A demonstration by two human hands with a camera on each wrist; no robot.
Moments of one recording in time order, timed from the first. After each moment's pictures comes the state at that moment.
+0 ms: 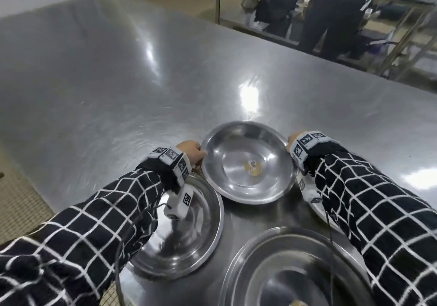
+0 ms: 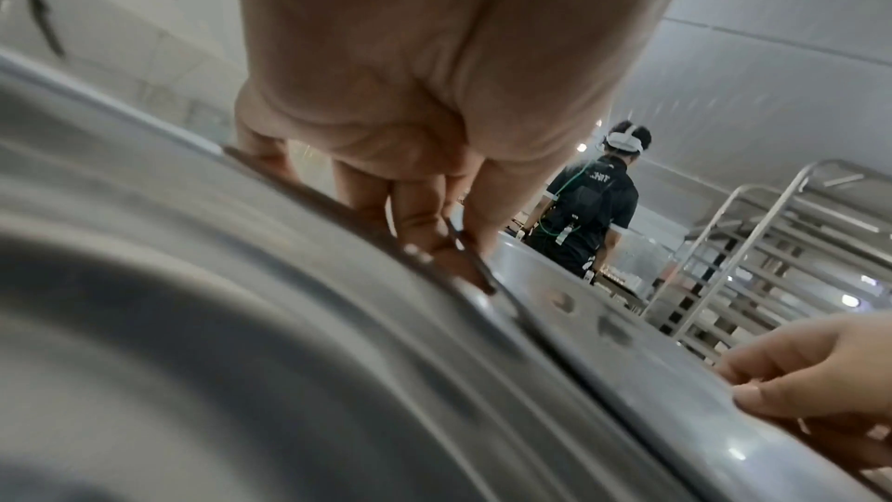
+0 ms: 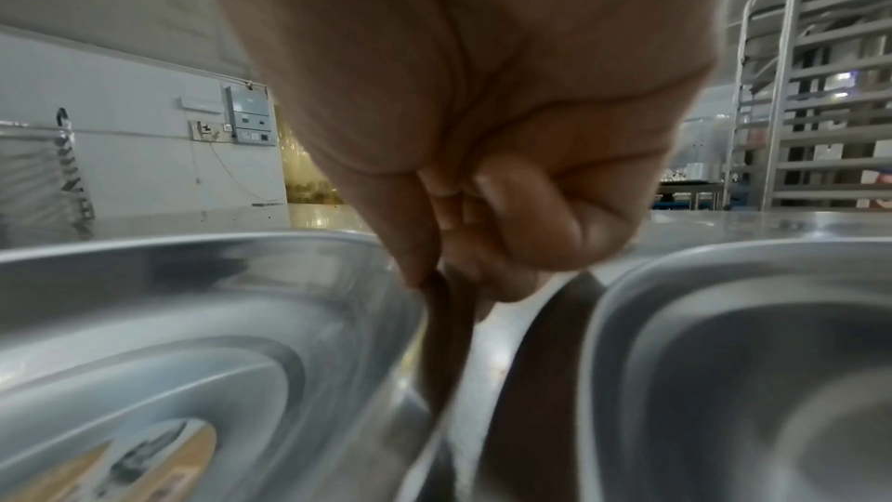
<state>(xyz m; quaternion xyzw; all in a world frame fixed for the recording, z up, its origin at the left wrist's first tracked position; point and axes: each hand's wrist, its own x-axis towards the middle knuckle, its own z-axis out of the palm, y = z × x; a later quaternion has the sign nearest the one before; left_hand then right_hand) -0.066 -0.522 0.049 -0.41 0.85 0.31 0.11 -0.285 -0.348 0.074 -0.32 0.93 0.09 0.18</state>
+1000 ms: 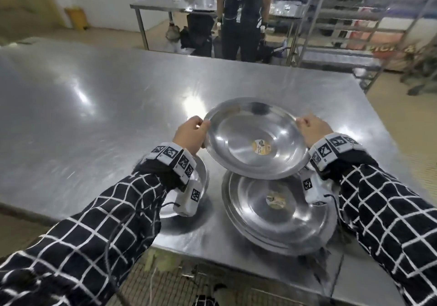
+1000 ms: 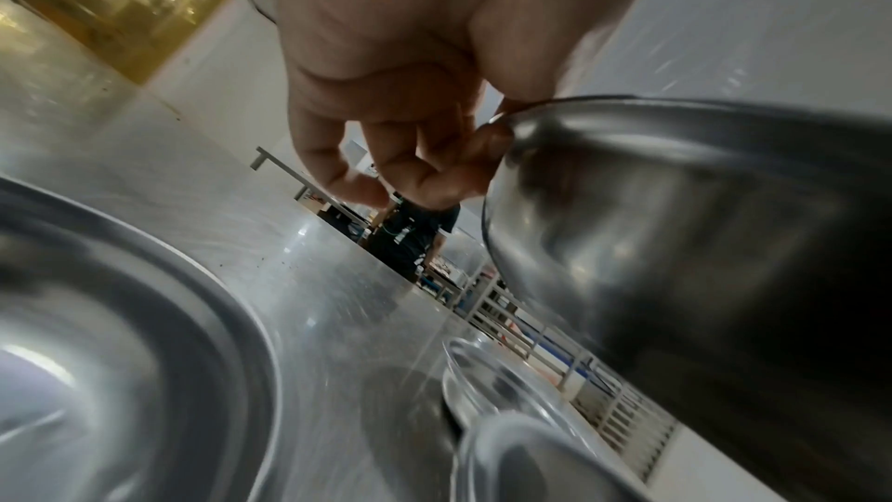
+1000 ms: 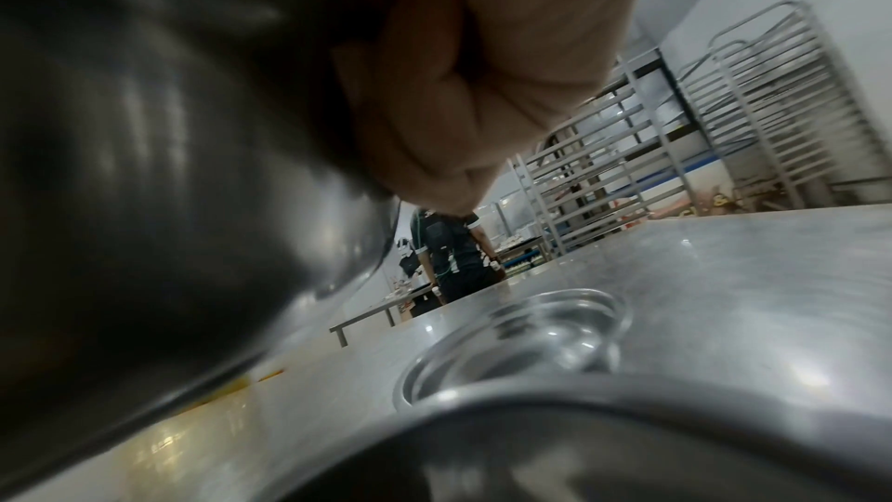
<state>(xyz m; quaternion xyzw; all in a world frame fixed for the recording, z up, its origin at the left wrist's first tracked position) 0.015 -0.391 0.131 -0.23 0.86 0.45 -0.11 -0.120 -0.143 0.153 -0.11 0.95 -0.29 0.04</state>
